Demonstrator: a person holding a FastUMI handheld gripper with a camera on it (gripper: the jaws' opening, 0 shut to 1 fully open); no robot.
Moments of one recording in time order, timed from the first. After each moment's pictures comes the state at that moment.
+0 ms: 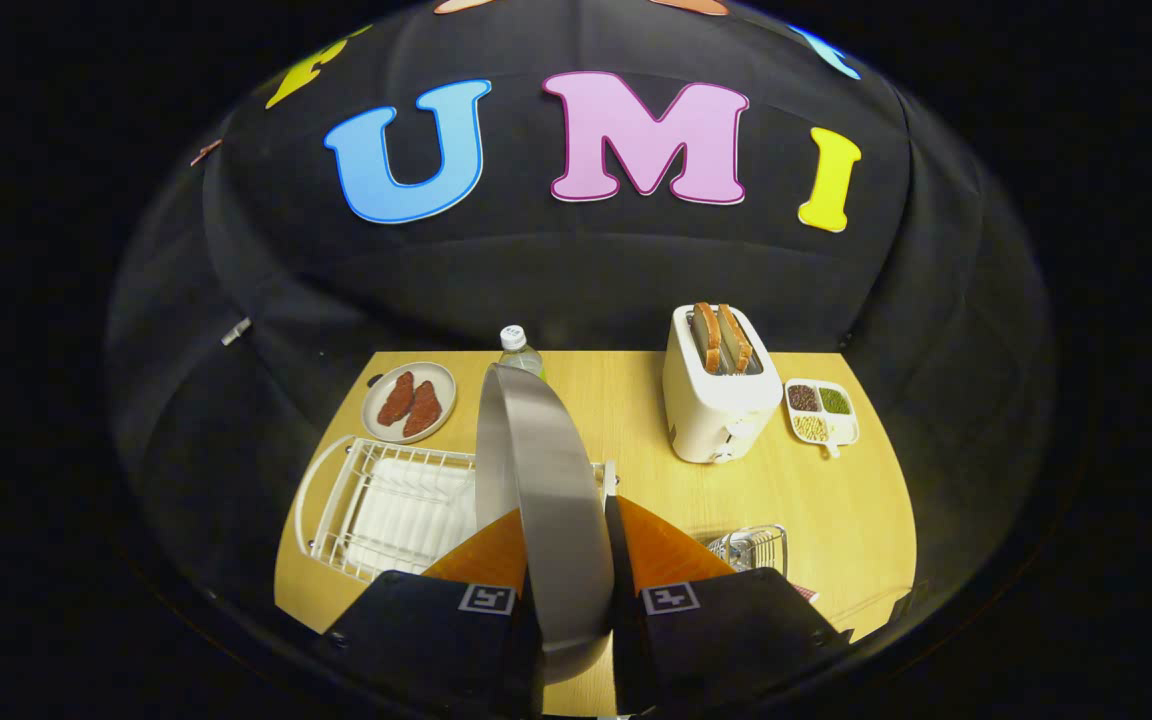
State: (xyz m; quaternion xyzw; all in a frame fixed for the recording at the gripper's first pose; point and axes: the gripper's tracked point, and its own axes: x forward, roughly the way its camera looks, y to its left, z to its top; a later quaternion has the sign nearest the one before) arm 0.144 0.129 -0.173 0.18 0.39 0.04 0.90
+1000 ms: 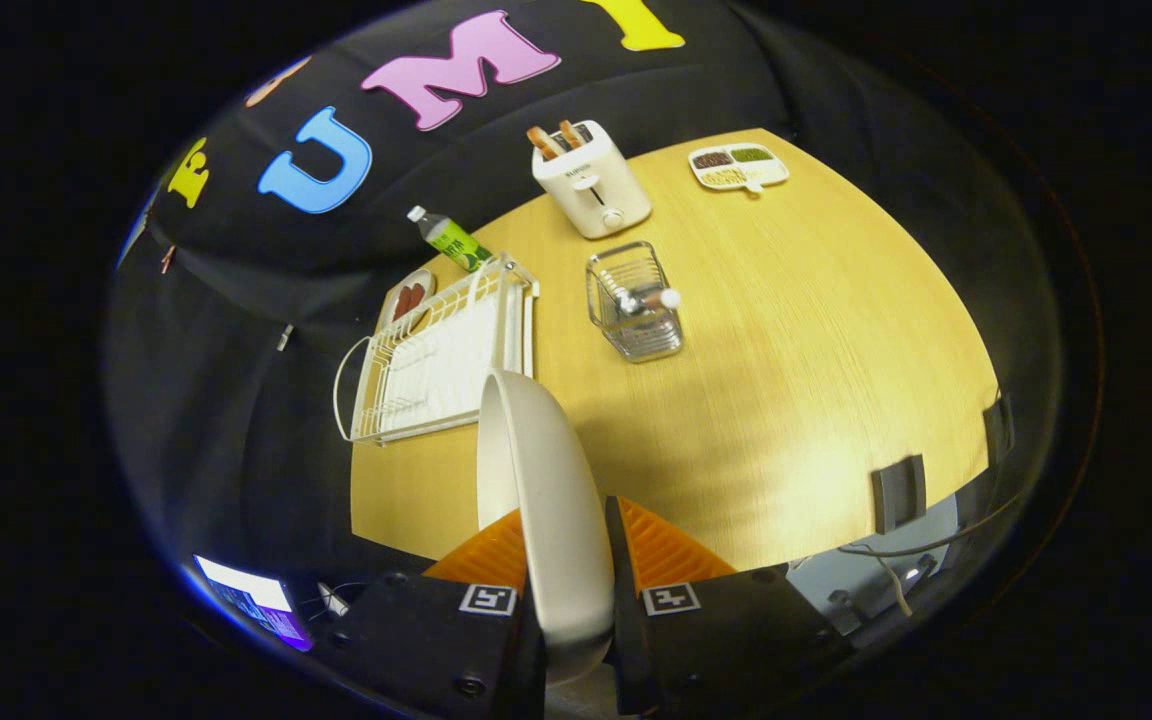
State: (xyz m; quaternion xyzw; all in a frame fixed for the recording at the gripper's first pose) arm -0.111 0.036 -0.327 0.37 0.52 0.07 0.76
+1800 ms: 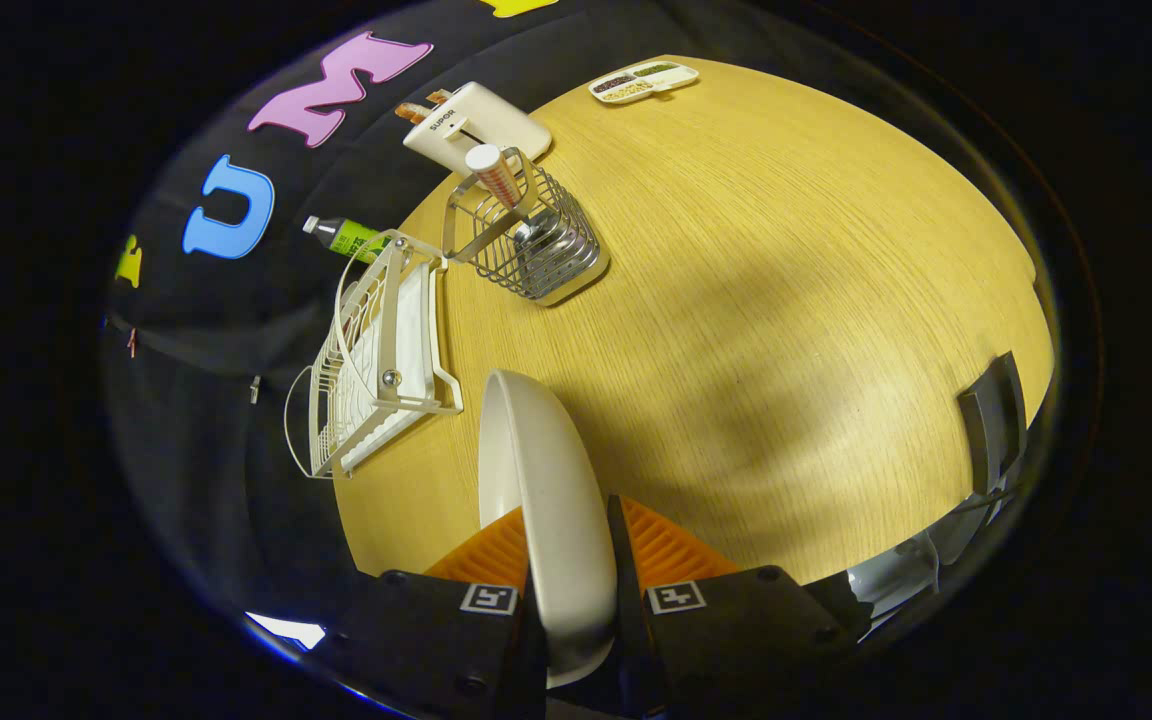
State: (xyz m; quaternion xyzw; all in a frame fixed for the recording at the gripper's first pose) arm -0.104 0.070 -0.436 0.46 0.53 0.02 0.71
